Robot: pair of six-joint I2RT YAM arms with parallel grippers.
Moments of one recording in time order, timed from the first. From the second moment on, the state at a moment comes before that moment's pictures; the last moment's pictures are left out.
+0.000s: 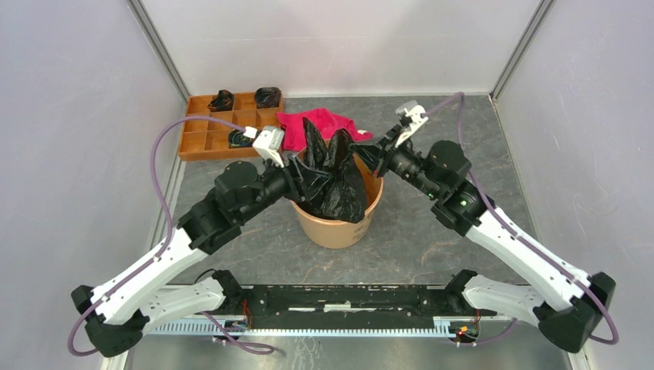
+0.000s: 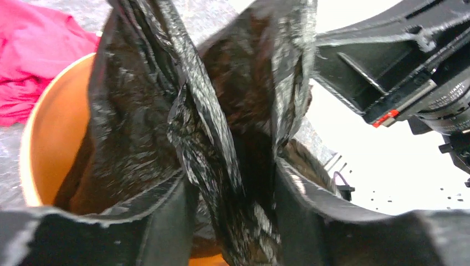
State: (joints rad) left arm -0.86 0.91 1.02 -0.25 -0.06 -0.56; right arm 0.72 1.08 1.04 0.11 -0.15 0.30
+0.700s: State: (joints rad) left arm -0.86 1.02 1.39 -0.40 -0.01 -0.40; right arm 0.72 0.94 1.05 0.09 -0.07 0.21
